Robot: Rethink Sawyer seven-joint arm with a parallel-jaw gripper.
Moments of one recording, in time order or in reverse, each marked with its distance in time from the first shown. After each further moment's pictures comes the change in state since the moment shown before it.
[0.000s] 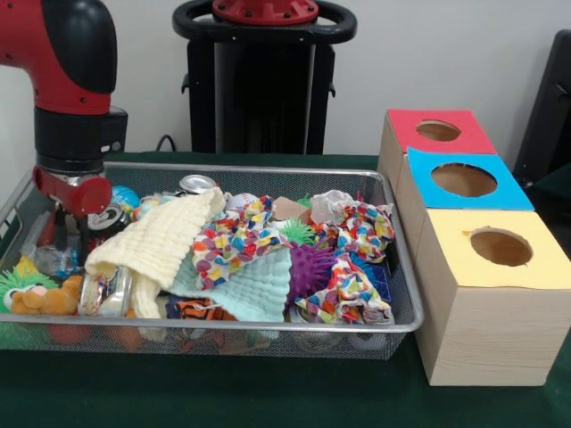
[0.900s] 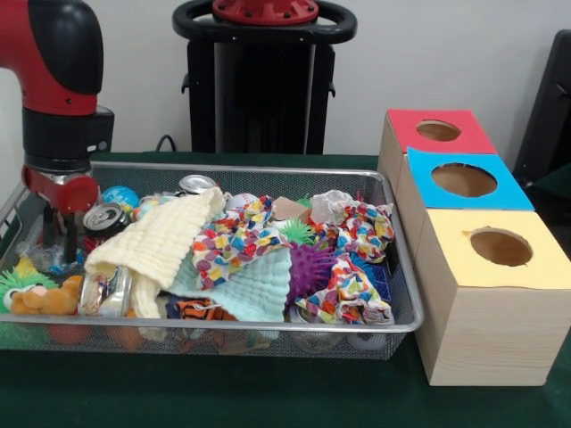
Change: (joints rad) arm -0.040 0.016 0.000 -0.007 -0.030 0.000 0.000
